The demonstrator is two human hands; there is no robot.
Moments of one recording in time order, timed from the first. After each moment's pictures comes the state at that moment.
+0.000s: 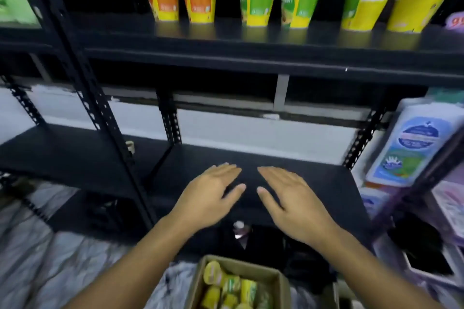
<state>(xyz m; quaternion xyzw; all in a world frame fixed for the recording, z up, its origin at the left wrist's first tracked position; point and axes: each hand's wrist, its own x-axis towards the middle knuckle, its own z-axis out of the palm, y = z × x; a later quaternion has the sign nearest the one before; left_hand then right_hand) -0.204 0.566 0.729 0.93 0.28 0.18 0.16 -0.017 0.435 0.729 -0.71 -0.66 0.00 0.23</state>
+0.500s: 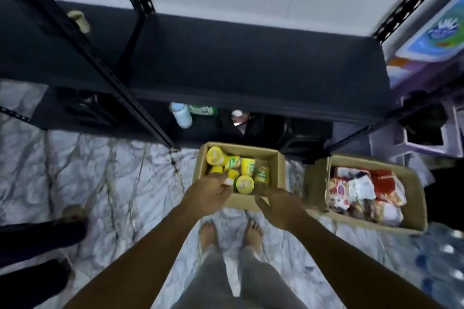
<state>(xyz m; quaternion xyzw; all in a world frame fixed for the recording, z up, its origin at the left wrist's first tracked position) -0.280 0.519 0.450 0.84 0.37 -0.18 0.35 -0.102 0.367 0.449 -0.80 -0.49 0.36 -0.03</state>
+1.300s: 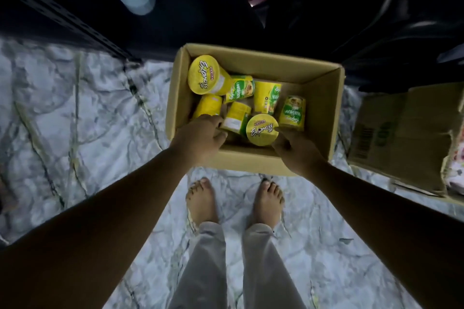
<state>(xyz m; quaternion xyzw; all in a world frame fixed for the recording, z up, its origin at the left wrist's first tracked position) -0.248 0.598 0.008 0.81 0.40 -0.23 0.36 -0.052 0.421 -0.016 -0.82 -0.32 0.48 0.08</state>
